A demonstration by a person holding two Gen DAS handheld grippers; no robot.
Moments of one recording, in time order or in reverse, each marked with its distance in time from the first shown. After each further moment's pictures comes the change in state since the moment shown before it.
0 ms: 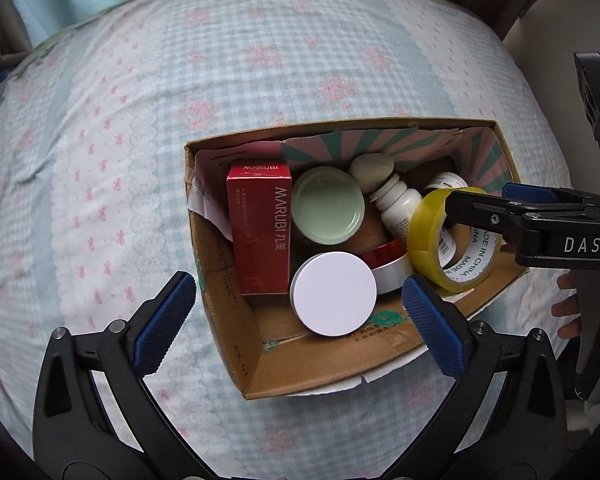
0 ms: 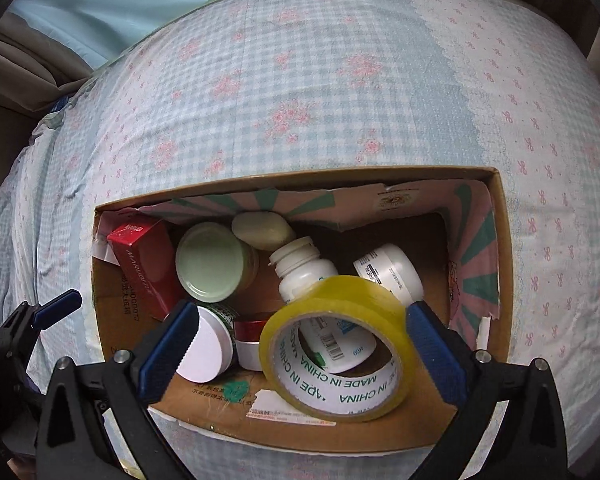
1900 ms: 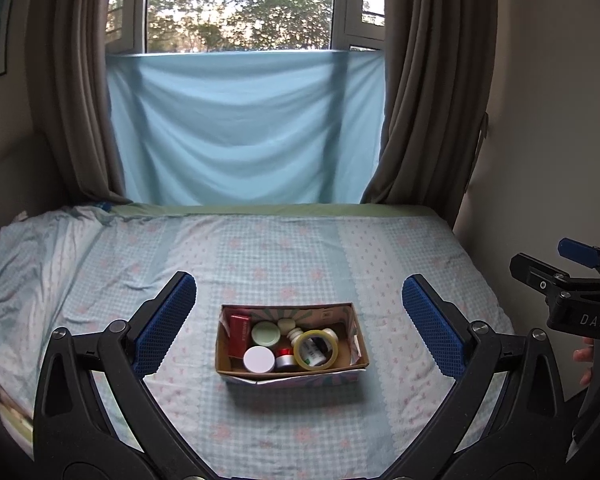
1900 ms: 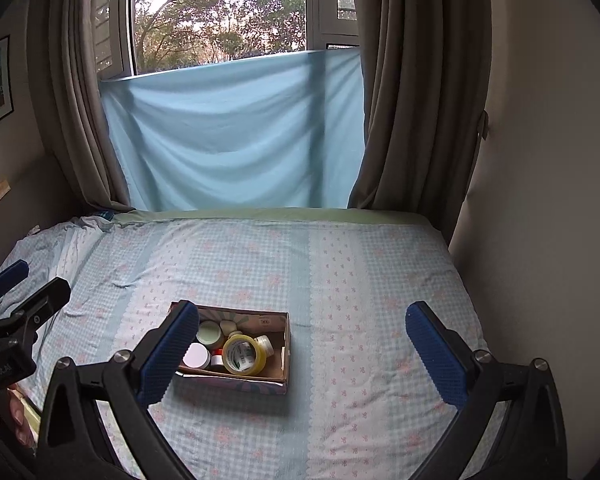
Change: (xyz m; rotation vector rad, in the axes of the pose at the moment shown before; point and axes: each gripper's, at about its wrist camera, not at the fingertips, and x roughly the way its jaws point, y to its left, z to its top) left arm -0.378 -0.200 -0.115 -0.076 -0.733 0.164; right arm -0.414 -0.043 -0.178 -0.154 -0.706 -0.166
